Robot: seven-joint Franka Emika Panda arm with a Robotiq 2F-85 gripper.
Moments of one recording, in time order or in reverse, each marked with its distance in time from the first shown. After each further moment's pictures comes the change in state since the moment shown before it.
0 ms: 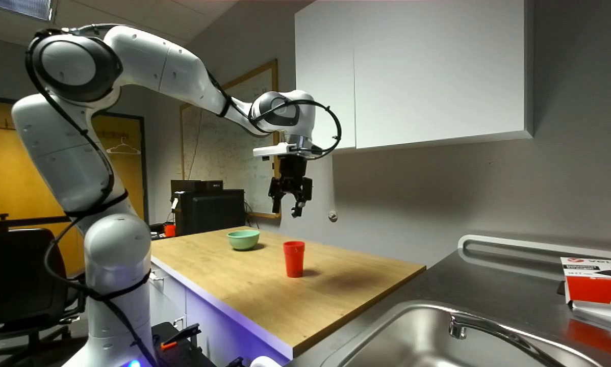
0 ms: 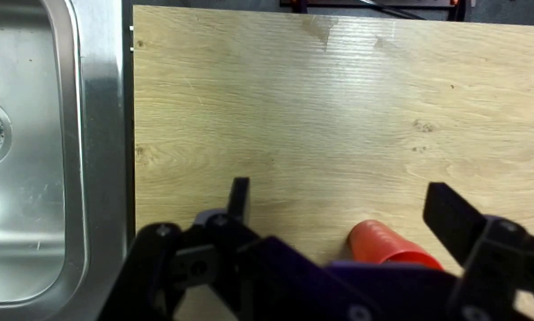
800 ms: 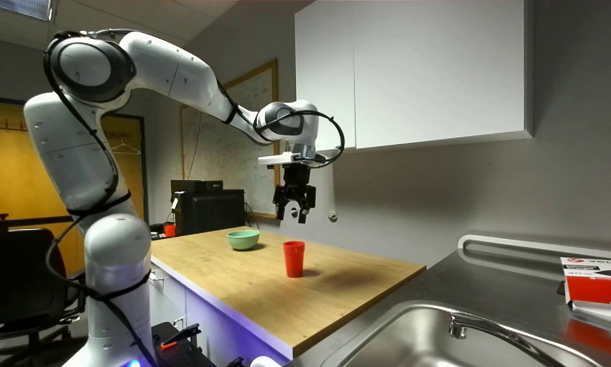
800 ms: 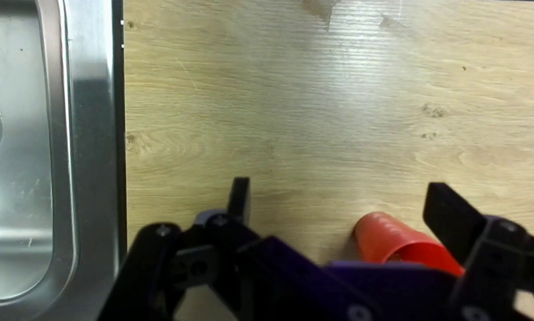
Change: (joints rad) arm 0.003 0.065 0.013 -0.001 0.007 0.060 0.023
